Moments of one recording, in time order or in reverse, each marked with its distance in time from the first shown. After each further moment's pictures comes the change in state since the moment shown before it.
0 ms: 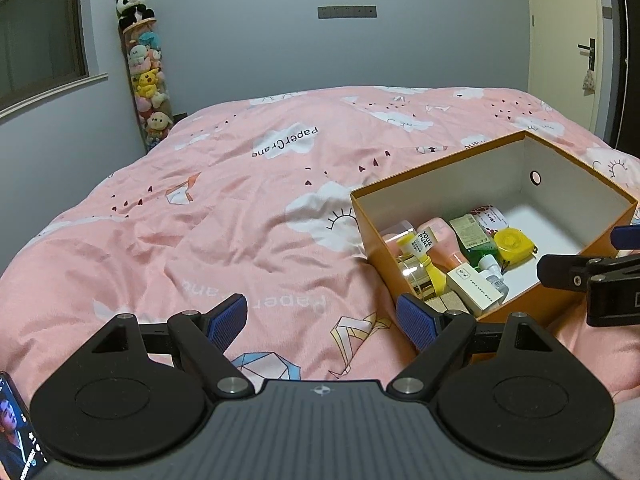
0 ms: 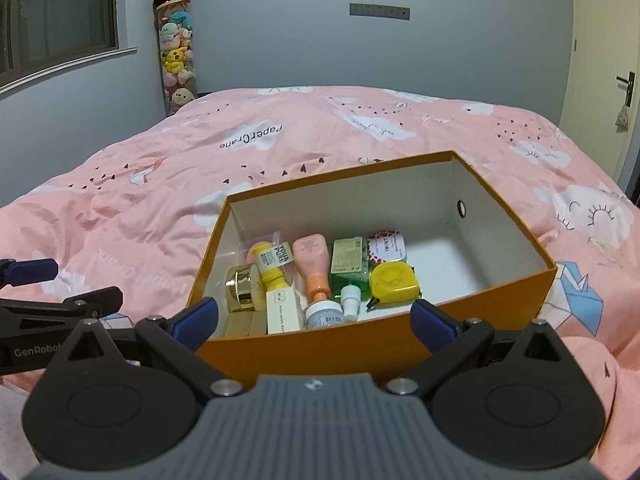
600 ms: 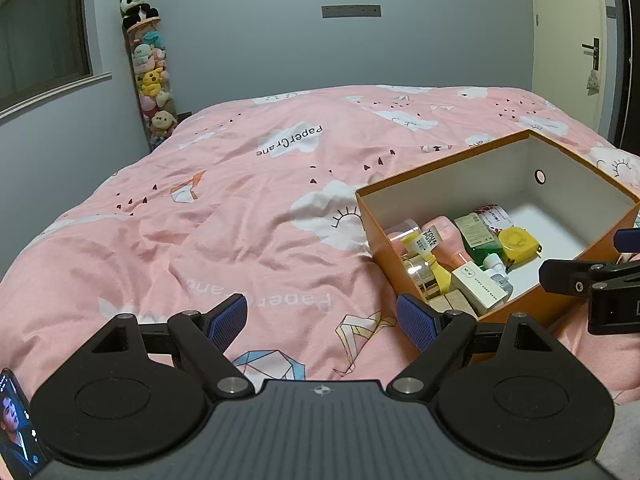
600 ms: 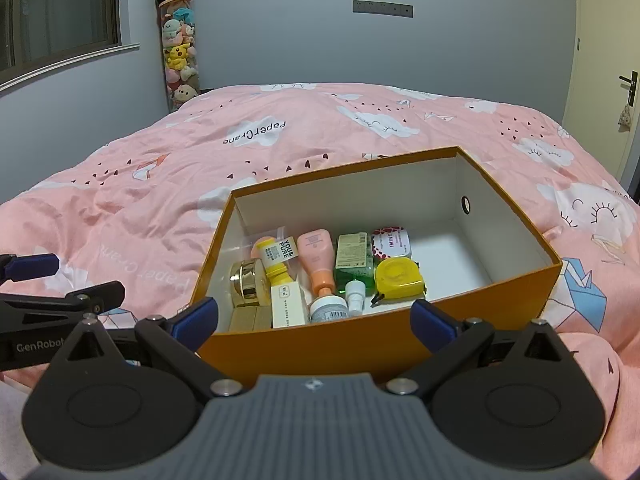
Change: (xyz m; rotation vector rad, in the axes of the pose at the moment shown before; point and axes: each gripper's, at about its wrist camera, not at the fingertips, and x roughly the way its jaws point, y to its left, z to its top) left arm -0.001 0.001 0.000 -0.002 0.003 0.008; right arm 0.000 0.002 -0.001 -0.007 0.006 0.004
